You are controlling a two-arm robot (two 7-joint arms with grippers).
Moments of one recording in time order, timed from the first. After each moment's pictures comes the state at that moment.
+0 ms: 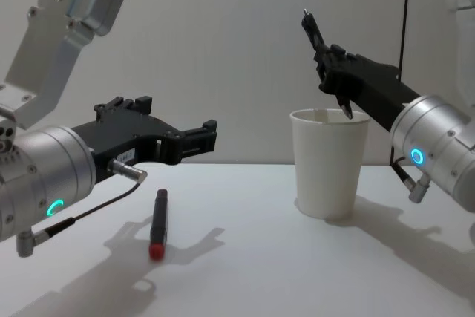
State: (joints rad) left arm -0.24 0.38 0.45 -1.63 -0.20 0.01 -0.01; right arm 0.45 0.02 -0.23 -1.11 0.28 -0.37 0.31
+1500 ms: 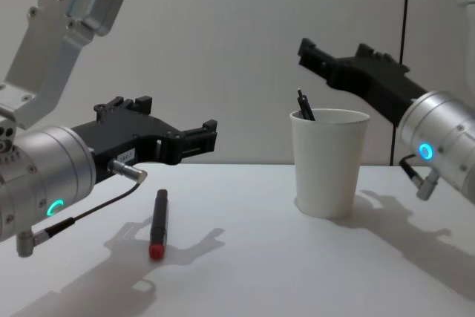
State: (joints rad) left arm -0.24 0.38 0.45 -1.63 -0.20 0.01 -0.01; right arm 0.44 0.01 -0.21 -1.14 0.28 -0.34 0.31
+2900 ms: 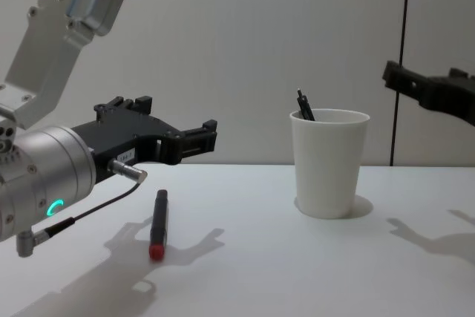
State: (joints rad) left arm -0.24 0.38 0.45 -1.63 -0.20 0.01 -0.01; right arm 0.17 0.16 -0.17 -1.55 0.33 -0.08 0.15
